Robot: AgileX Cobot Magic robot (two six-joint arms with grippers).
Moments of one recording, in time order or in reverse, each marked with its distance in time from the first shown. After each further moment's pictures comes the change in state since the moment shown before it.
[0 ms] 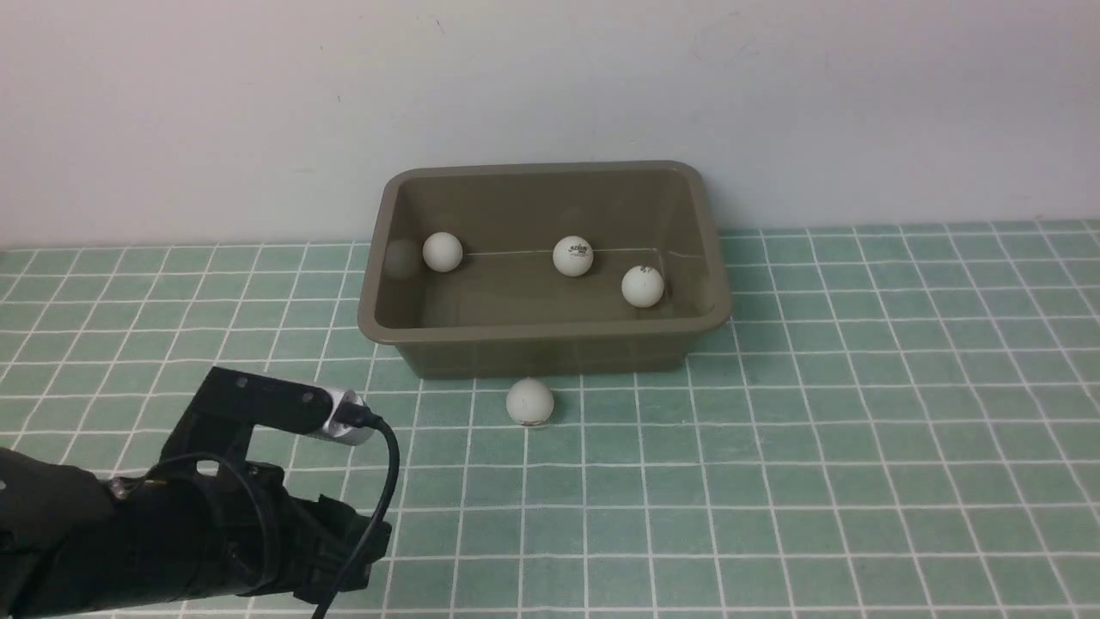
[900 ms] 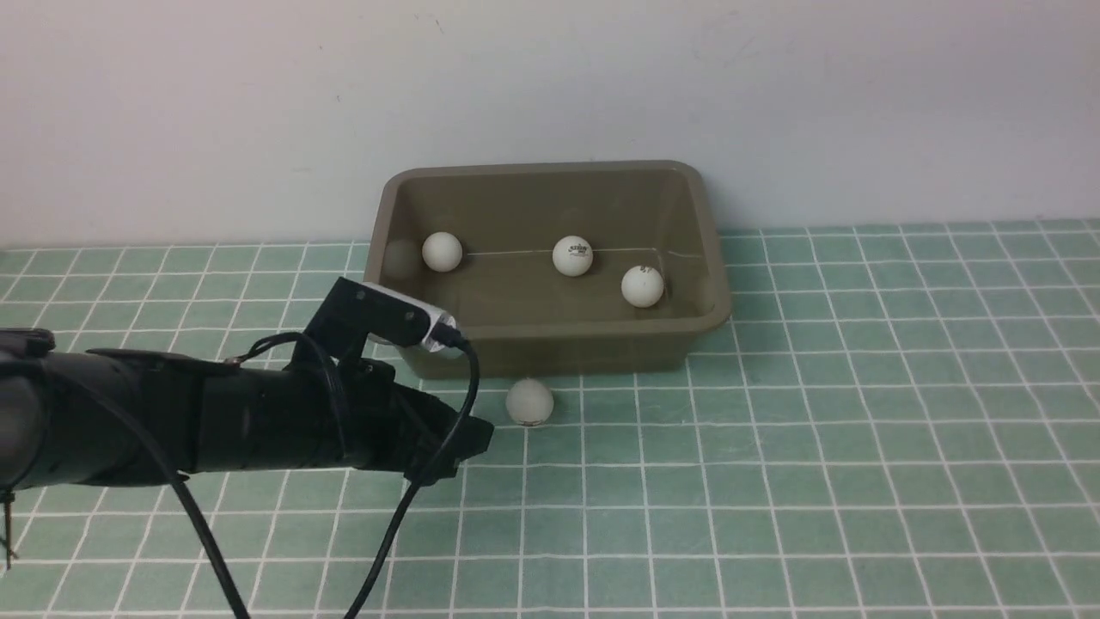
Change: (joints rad) right arm 0.000 0.001 0.000 0.000 -0.039 -0.002; left arm -0.001 0.405 -0.313 -0.472 0.162 0.644
